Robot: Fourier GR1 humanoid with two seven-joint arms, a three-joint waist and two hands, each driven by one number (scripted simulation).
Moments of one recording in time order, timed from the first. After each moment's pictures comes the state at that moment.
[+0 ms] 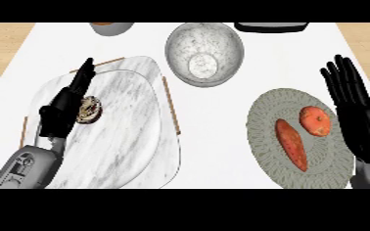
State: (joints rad) left arm -0.24 0.47 -0.26 -1.37 0.19 0.21 -0.09; right arm -0.05 -0.44 0.04 -1.71 -0.30 -0.06 -0.17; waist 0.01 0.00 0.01
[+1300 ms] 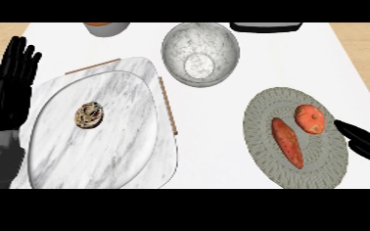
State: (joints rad) left arm -0.22 0.50 0.03 -1.48 0.35 0.20 -0.07; right arm 0.26 -0.80 -0.02 -2.10 -0.03 0.32 -0.44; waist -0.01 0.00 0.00
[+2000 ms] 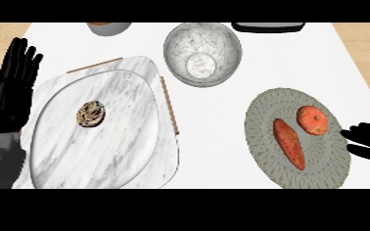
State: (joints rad) left arm -0.21 0.48 0.04 -1.50 0.33 0.19 -0.07; right arm 0.23 -1.13 -0.17 -2.12 0.12 0.64 -0.31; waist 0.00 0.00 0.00
